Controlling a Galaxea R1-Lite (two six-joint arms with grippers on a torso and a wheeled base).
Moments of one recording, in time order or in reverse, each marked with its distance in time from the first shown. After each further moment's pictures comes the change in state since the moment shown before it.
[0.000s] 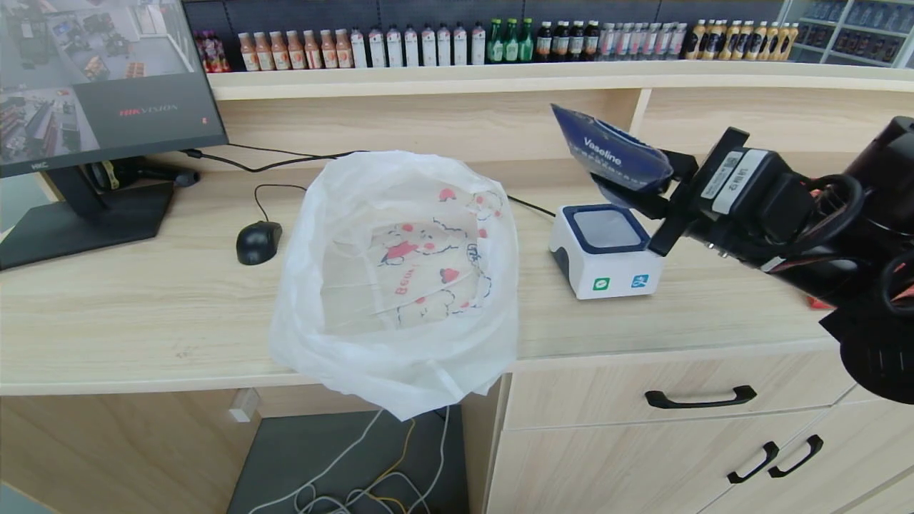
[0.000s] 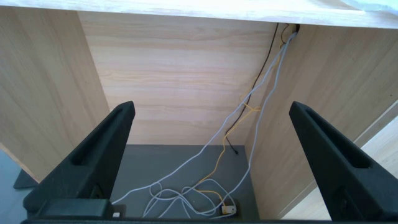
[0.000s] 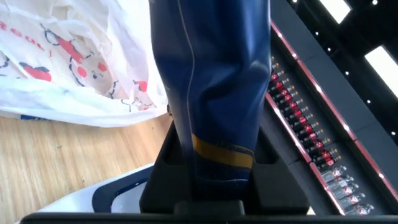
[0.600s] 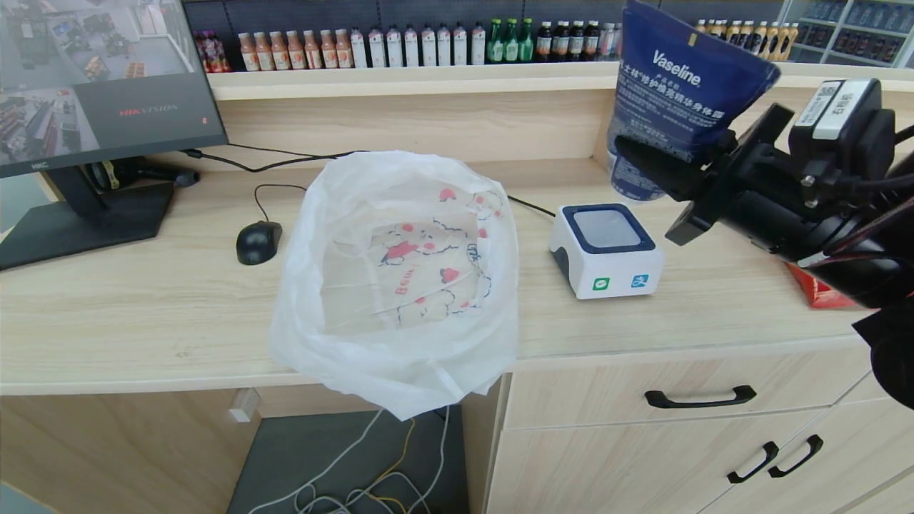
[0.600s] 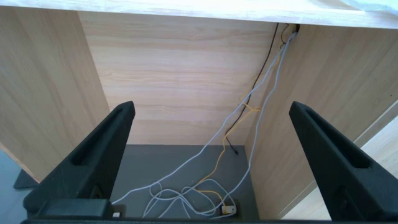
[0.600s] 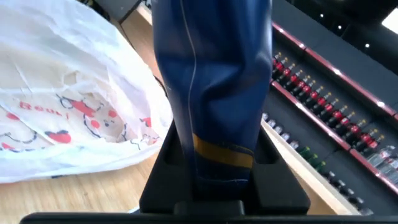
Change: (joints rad) left arm 0.000 0.000 0.000 0.000 0.000 0.000; right arm 0.008 -0.053 0.048 -0.105 -0.026 0.370
